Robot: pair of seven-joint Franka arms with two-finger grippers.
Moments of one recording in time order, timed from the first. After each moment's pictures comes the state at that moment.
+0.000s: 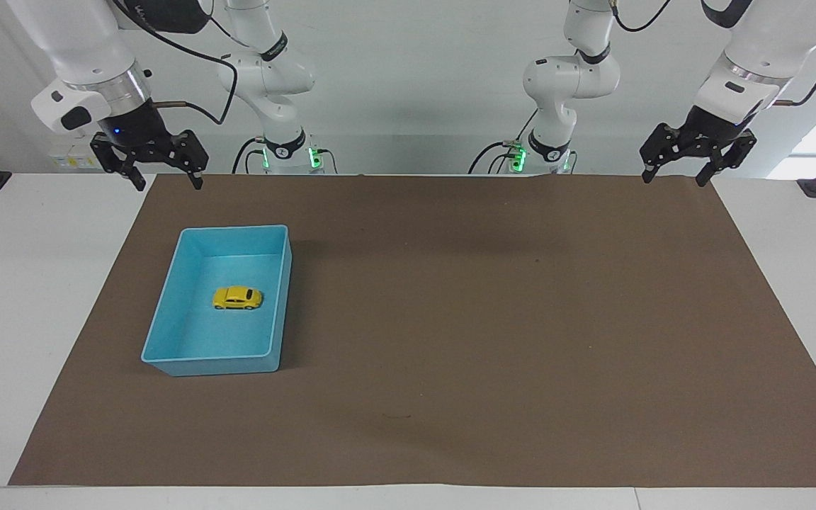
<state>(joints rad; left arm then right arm) -0.01 -0.06 -0.05 -1.56 -0.04 1.54 0.05 0.03 0.01 -0.08 -1.50 0.00 1.53 -0.07</state>
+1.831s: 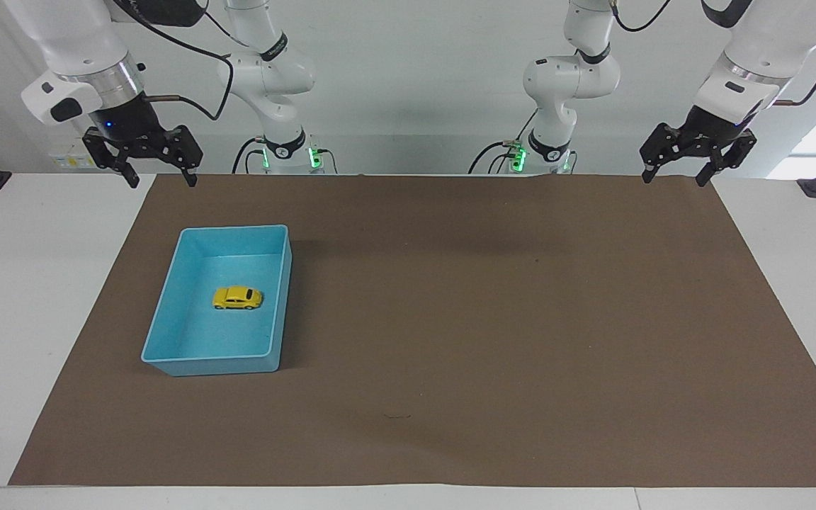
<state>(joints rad) -0.01 -0.06 -0.05 -1.56 -0.04 1.54 0.05 0.02 0.01 -0.09 -1.49 0.00 1.53 -0.07</state>
